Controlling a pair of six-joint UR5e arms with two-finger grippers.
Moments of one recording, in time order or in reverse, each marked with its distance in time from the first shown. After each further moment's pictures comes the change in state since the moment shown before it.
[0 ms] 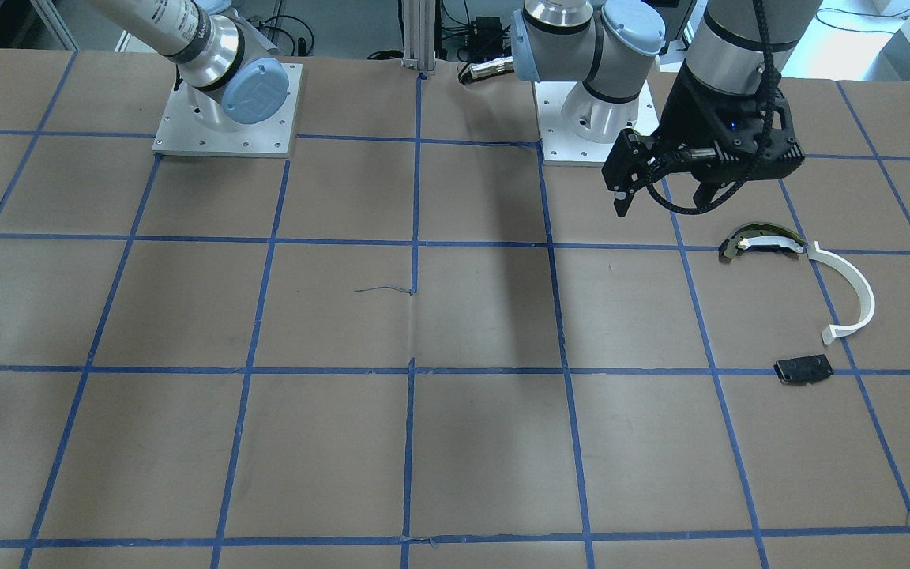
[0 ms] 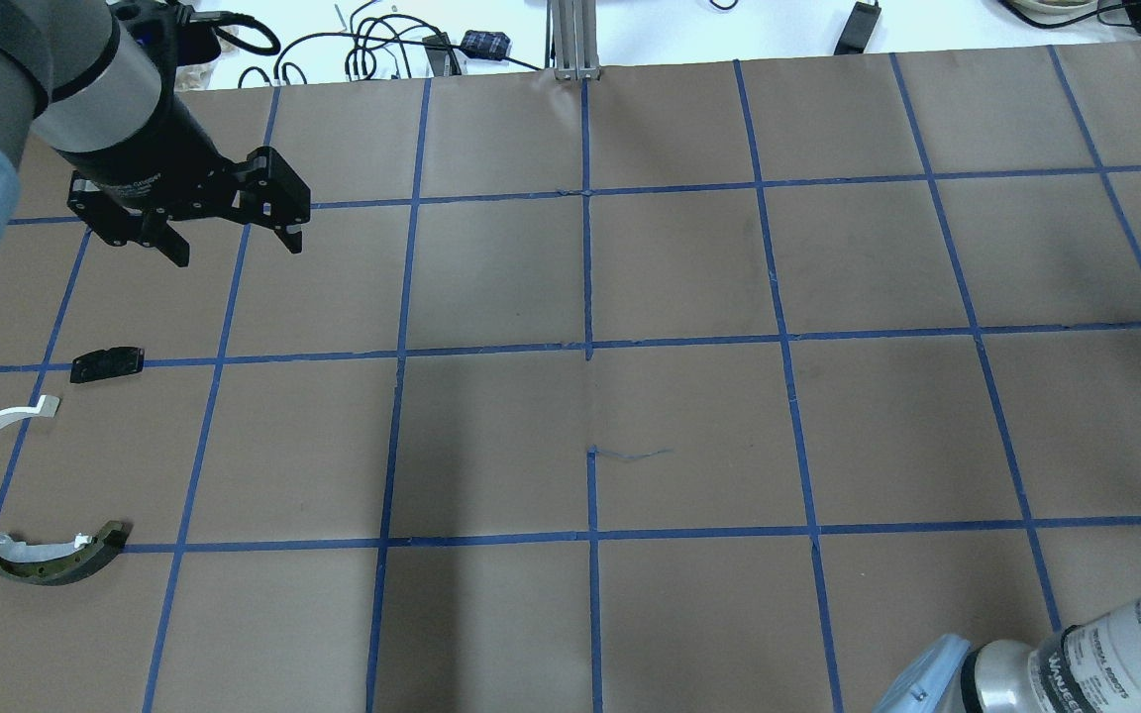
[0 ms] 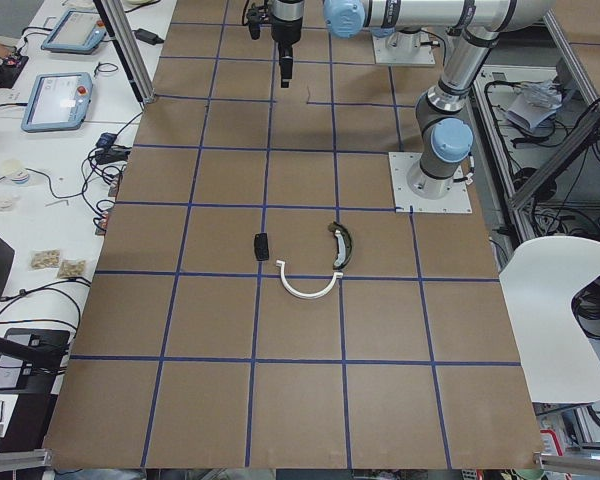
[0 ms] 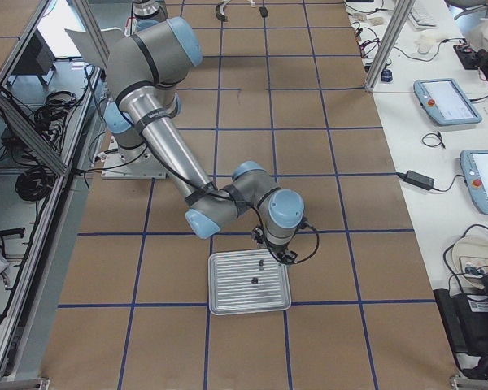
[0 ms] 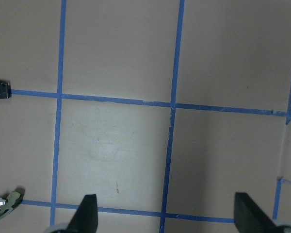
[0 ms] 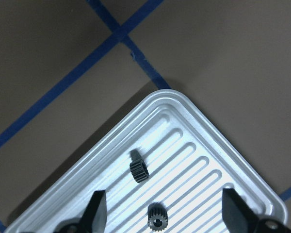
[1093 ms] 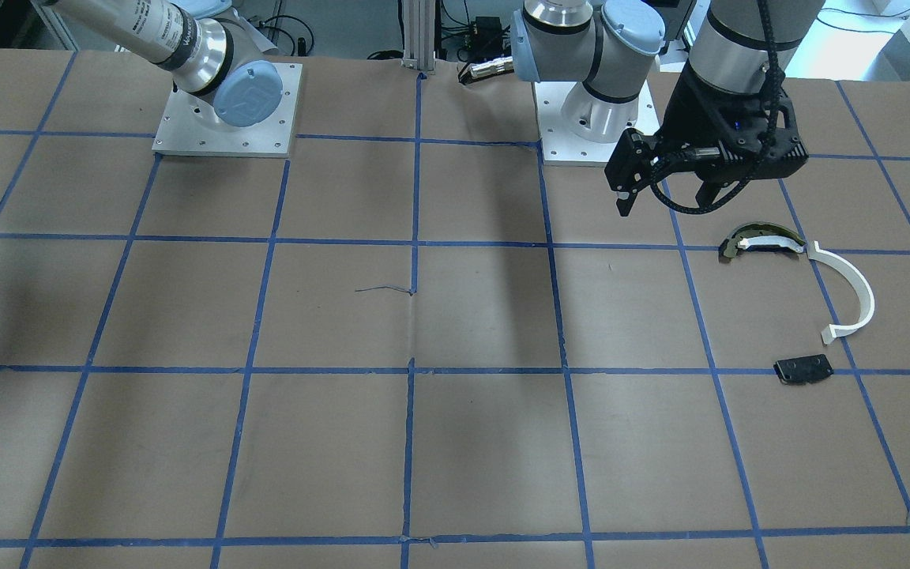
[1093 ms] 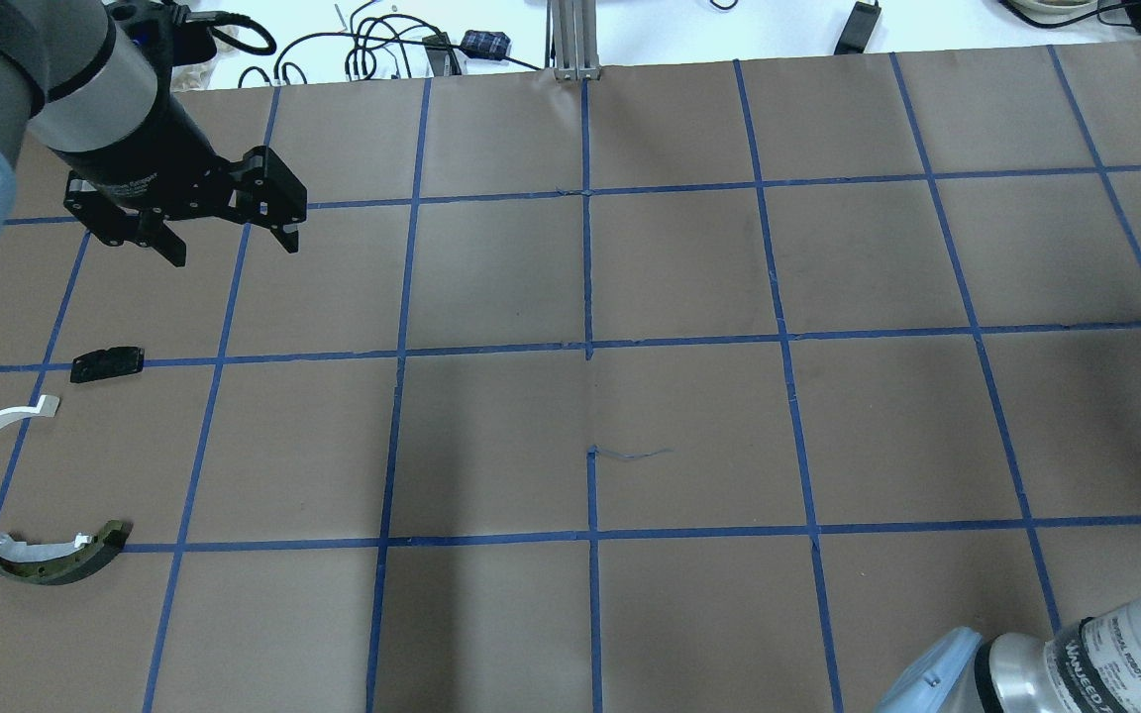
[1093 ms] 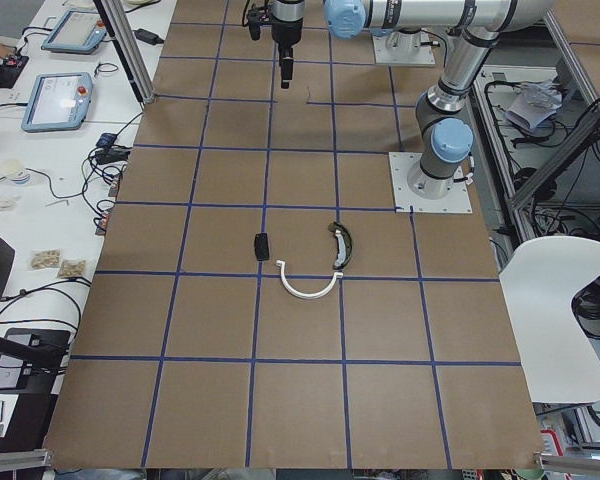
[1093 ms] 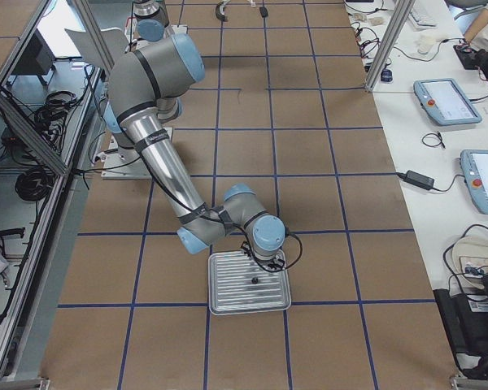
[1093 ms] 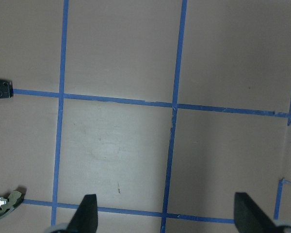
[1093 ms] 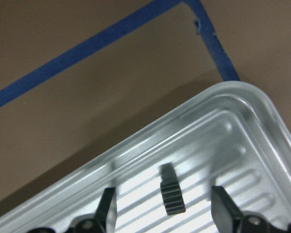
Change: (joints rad) left arm 0.006 0.001 -0.003 0.001 0.001 0.001; right arm -0.050 0.042 0.120 -0.131 0.047 -0.217
